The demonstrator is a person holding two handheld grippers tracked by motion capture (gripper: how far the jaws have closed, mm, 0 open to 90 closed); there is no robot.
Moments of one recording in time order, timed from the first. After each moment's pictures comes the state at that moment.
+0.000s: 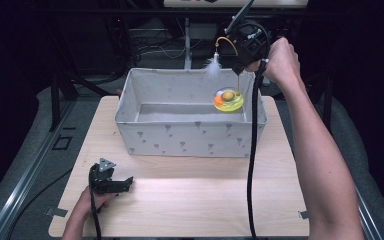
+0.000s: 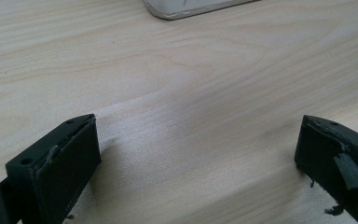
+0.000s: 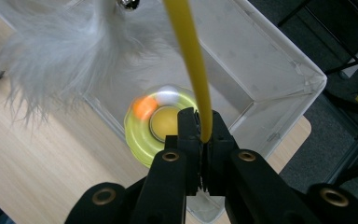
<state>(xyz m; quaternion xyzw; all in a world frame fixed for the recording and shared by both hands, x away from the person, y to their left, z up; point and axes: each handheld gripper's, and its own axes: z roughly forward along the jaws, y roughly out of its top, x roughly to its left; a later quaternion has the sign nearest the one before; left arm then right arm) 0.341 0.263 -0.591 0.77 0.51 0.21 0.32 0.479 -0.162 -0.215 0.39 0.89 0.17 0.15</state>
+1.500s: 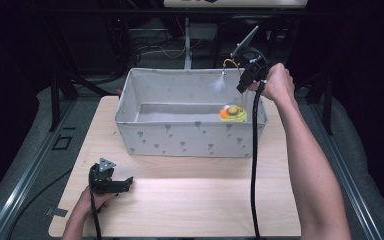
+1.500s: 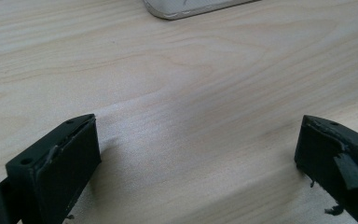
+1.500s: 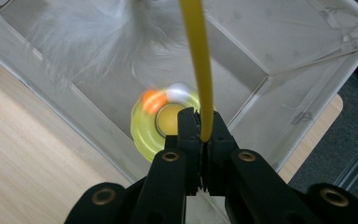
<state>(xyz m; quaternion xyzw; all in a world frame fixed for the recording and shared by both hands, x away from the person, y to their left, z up) 0.341 0.263 -0.591 0.77 0.51 0.21 0.32 0.504 -0.187 -0.290 0.42 0.88 0.16 0.12</state>
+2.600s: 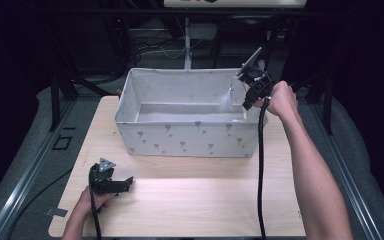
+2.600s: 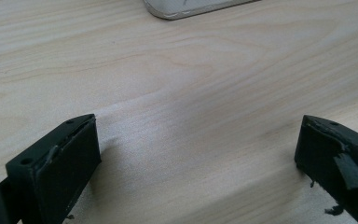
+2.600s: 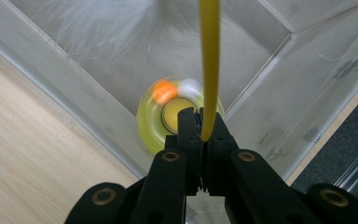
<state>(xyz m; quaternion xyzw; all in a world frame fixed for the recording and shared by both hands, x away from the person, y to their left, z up) 0.341 0.263 -0.591 0.77 0.51 0.21 0.32 0.497 -0.207 -0.337 0.43 0.89 0.12 0.08</state>
